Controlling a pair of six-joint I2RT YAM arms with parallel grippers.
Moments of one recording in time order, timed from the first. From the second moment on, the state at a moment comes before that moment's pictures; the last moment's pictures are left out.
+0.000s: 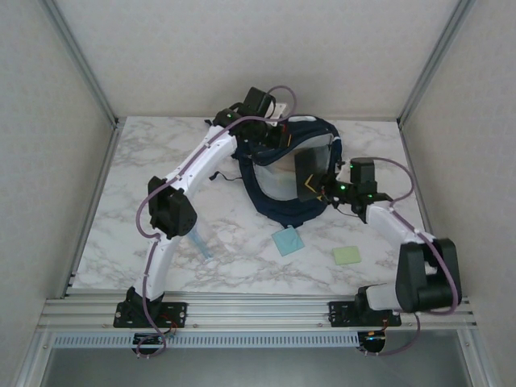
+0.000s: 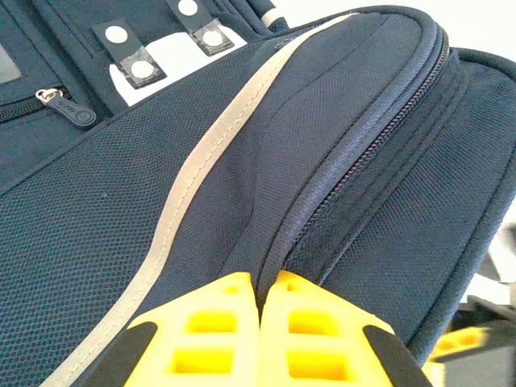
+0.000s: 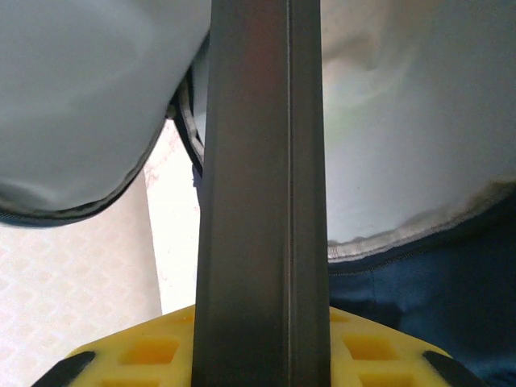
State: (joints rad) left arm -0.63 2.30 2.42 -0.90 0.34 -0.33; right arm 0.18 1.42 0.78 -0.04 -0.66 0.91
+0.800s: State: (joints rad) left arm -0.66 2.30 2.43 -0.90 0.33 -0.35; right arm 0.30 2.00 1.12 0.40 -0.40 1.19
